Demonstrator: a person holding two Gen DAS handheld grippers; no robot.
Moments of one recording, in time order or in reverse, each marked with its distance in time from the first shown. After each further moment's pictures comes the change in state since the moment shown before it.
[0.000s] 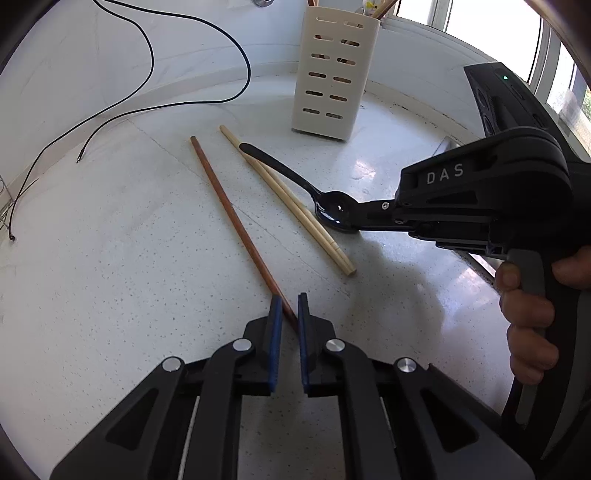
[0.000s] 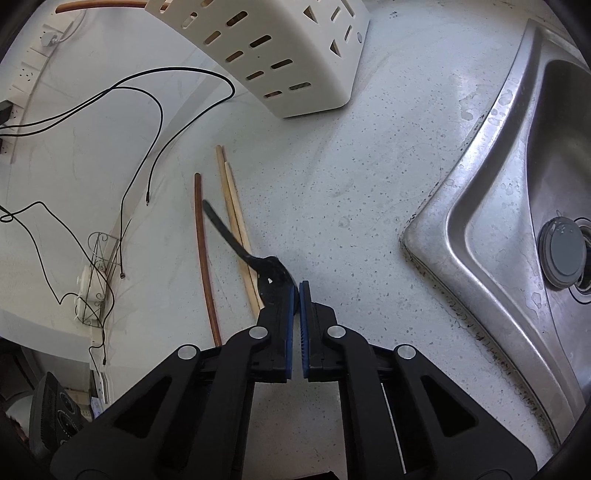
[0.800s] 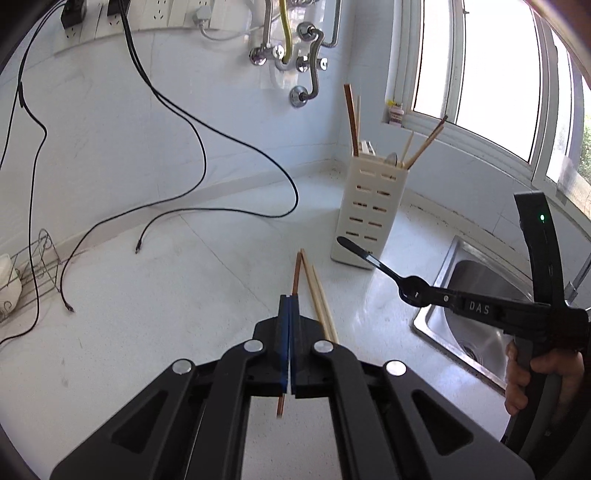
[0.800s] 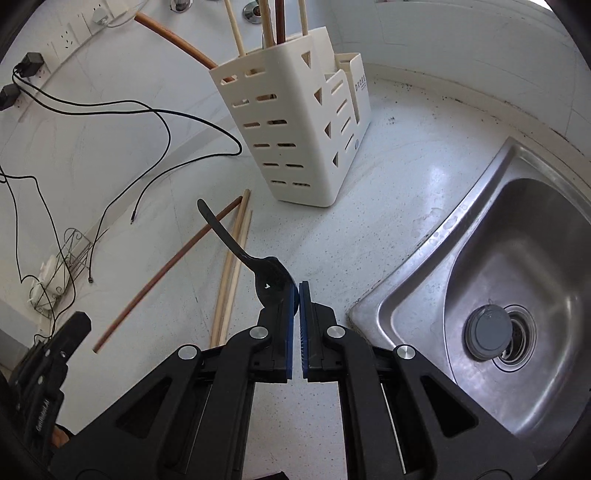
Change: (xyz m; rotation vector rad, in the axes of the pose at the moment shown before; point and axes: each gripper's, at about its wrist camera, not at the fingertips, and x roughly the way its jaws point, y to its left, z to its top) left arm -0.092 0.037 0.057 -0.035 -0.329 0.069; right arm -0.067 0.024 0.012 -0.238 -0.246 -0.199
